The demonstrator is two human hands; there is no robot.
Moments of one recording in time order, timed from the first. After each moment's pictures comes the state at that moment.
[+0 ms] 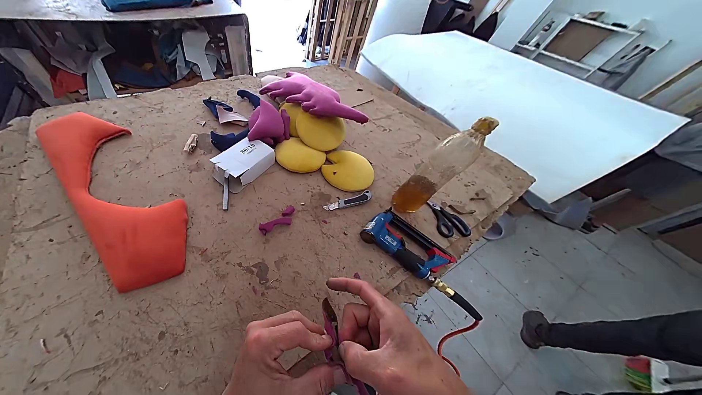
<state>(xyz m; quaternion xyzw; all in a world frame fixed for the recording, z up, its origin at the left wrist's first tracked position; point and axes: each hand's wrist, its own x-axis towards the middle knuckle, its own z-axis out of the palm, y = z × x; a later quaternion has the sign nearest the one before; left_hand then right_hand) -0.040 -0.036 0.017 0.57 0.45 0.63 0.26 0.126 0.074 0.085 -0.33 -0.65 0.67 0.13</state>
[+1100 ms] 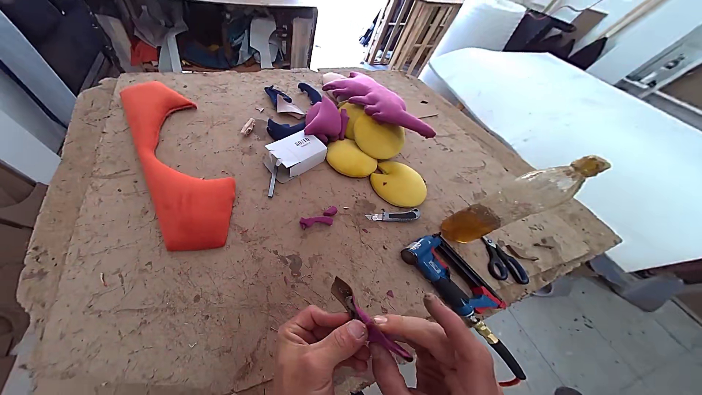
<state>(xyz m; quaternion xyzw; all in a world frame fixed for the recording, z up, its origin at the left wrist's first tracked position) 0.000 -0.046 0.056 0.00 0.35 0.81 0.46 0.112 0.059 0.052 -0.14 -0.81 0.38 0.43</state>
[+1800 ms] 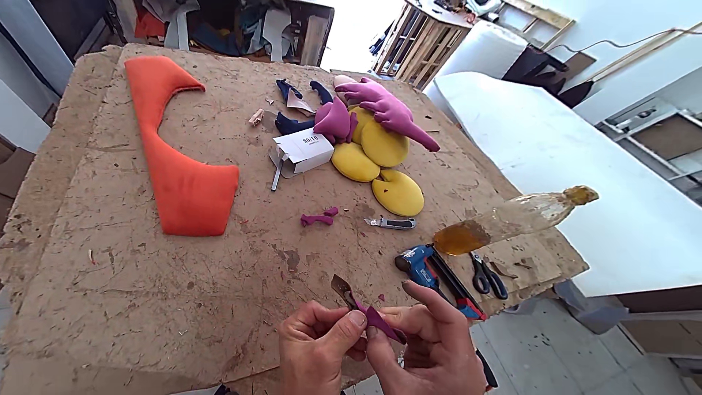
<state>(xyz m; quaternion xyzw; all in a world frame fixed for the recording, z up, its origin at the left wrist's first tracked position) 0.008 -0.035 0.047 -0.03 0.37 0.84 0.39 0.094 0.056 0.062 -0.22 -0.82 0.35 0.40</state>
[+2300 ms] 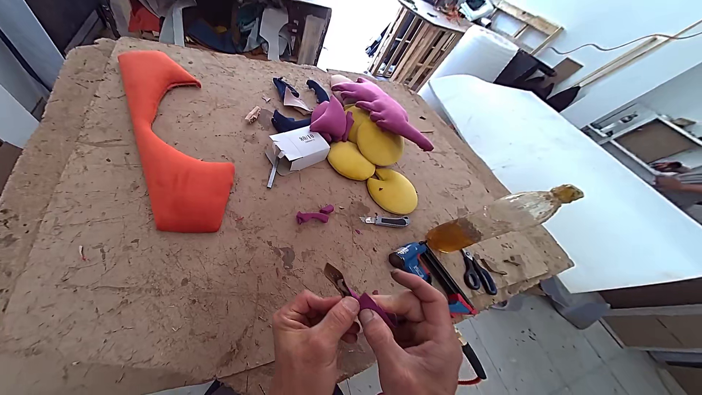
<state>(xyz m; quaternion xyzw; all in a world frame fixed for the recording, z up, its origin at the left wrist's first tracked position) 0.008 -0.028 0.042 0.02 0.39 0.85 0.34 0.086 0.050 0.066 -0.26 -0.73 0.49 0.41</state>
